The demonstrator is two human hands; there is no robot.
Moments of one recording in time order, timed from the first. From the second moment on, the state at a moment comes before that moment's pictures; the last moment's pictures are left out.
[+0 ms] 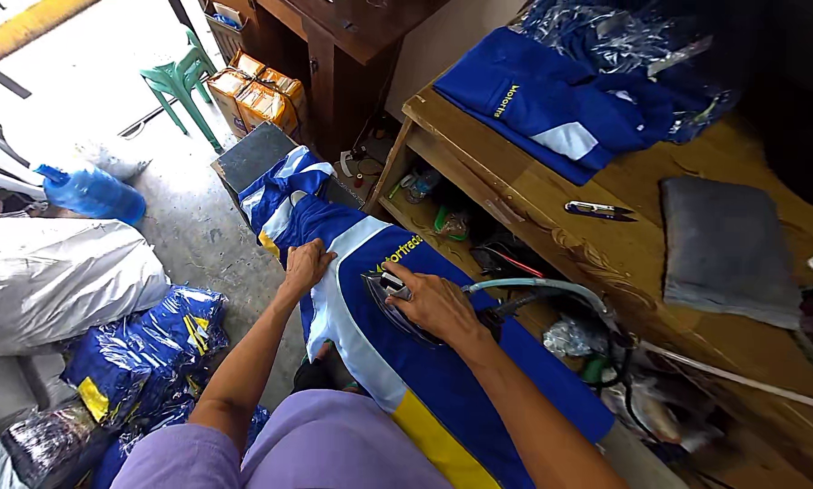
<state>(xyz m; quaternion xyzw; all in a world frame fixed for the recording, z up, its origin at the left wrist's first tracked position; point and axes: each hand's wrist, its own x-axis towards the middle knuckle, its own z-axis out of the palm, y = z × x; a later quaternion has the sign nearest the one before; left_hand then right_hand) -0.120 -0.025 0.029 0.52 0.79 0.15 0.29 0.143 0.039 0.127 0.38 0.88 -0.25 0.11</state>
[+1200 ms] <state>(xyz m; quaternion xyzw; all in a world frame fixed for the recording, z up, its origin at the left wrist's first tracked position) -0.090 -0.056 0.038 0.48 0.81 0.15 0.31 0.235 -0.052 0.115 0.35 0.91 -0.23 0.00</state>
